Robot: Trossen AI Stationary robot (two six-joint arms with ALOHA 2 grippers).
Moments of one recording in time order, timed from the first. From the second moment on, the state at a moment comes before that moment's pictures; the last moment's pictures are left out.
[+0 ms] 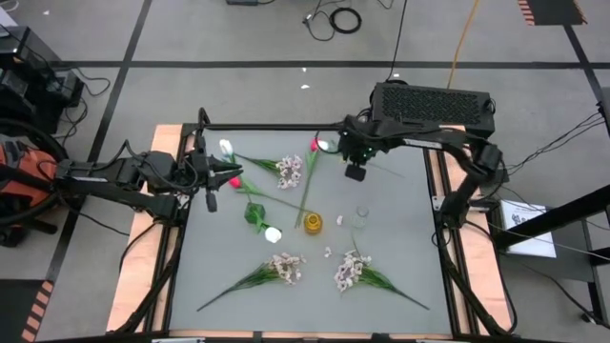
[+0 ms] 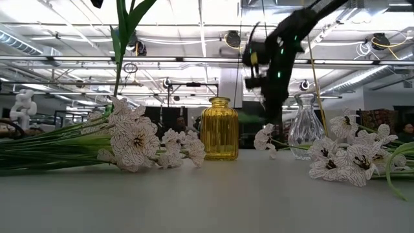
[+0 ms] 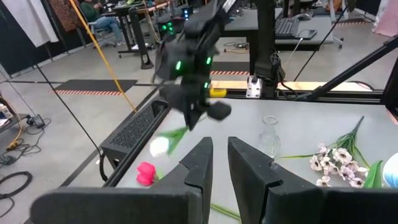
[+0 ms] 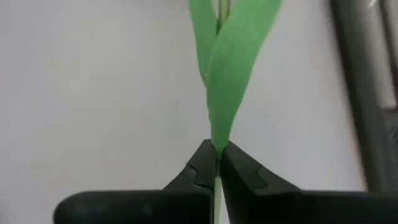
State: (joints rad) left arm -0.11 0.69 0.86 -0.38 -0.37 0.03; right arm -0.53 1.69 1.21 -0.74 0.08 -0.22
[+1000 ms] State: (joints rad) left arm -0.18 0.93 0.86 0.03 -0.26 0.08; right arm 0.06 1.41 1.23 0.42 0.09 0.01
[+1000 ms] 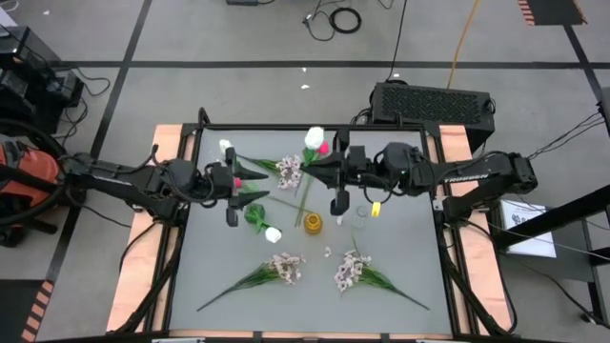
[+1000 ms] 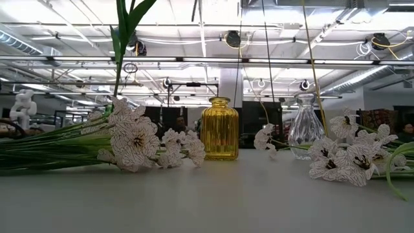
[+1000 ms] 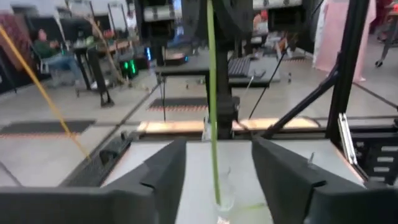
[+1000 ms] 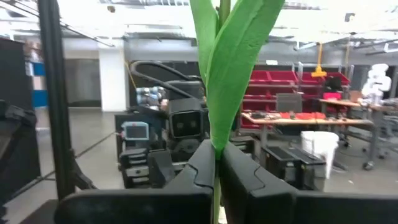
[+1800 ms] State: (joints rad) left arm -0.17 1.10 0.87 0.32 -0.32 0.22; right arm 0.08 1.54 1.23 0.58 0.13 0.02
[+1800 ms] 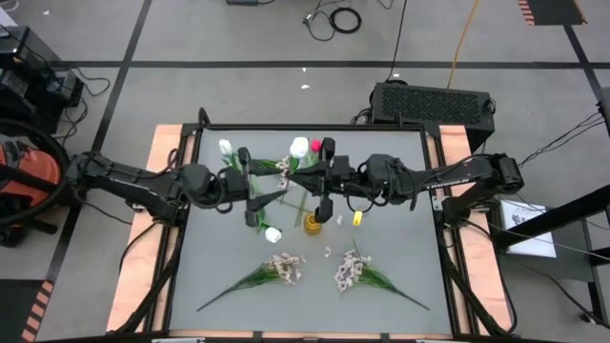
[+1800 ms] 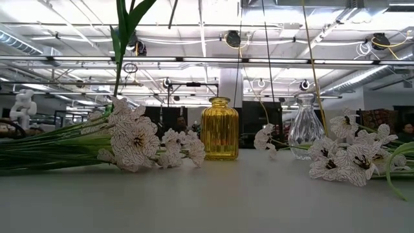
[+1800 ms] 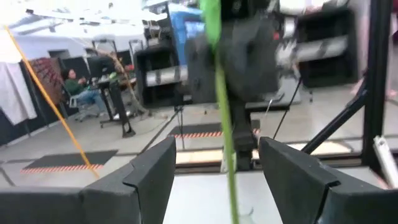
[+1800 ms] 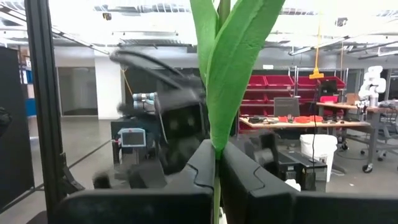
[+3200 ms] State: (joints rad) left arm -0.22 0.88 0.96 0.00 -0.32 0.14; right arm 0.08 1.38 1.23 0.04 0.16 0.09
